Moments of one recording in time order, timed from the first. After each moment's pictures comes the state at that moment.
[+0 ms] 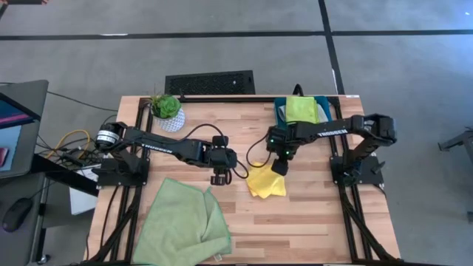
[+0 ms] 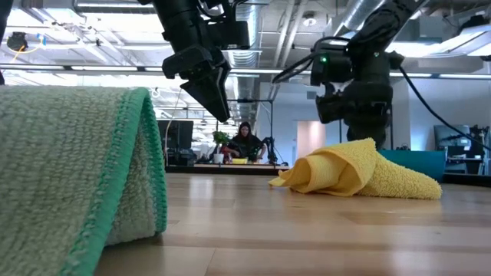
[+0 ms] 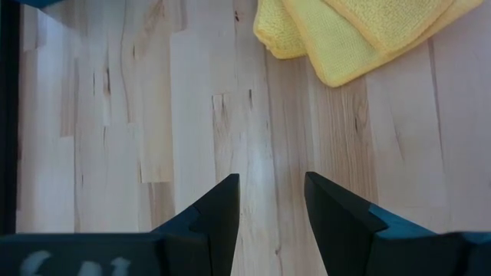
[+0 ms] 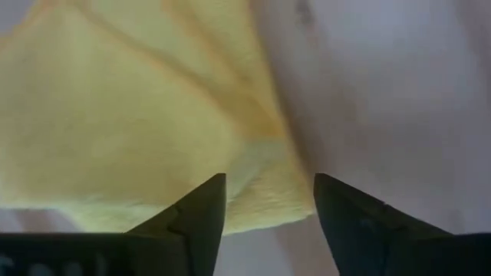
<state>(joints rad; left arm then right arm) -0.08 1.72 1.25 -0.62 -0.29 0.11 -0.22 1.59 0.86 -0.65 -0.30 0.19</state>
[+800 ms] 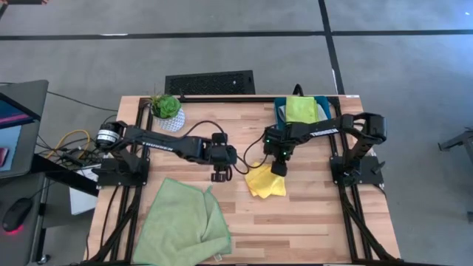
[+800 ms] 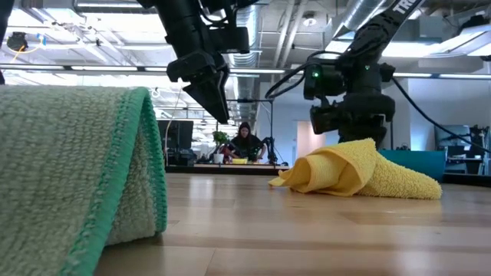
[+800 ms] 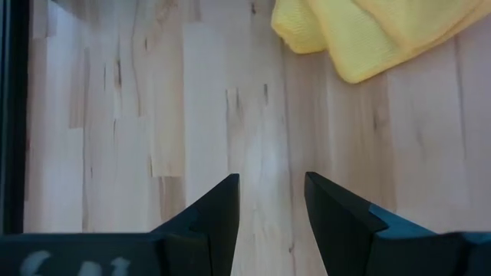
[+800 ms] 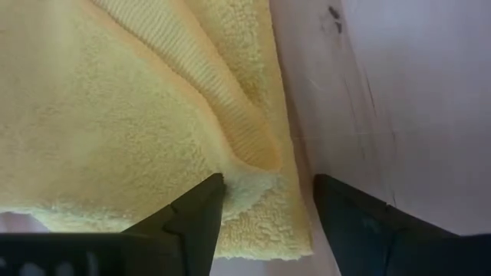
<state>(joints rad) -0.05 1.72 1.25 -0.62 -0.29 0.11 -0.23 1.72 0.87 -0.59 -0.35 0.03</state>
